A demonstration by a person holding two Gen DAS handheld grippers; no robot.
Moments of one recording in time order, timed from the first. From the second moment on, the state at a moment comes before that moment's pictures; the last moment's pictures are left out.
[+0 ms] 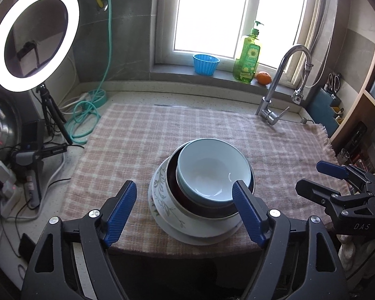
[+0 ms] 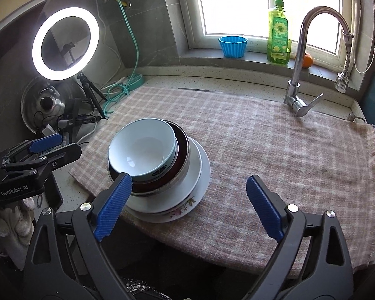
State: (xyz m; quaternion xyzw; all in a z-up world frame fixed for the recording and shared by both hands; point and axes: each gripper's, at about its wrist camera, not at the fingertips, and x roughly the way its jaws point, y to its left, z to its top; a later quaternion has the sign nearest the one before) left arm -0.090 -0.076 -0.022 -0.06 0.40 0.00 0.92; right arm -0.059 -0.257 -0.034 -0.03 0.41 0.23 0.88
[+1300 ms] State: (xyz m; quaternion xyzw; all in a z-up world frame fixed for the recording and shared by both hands) left arm -0.091 -0.073 -0.018 -0.05 0.39 0.04 0.92; right arm -0.059 -0.252 -0.033 -0.04 0.41 0.23 0.88
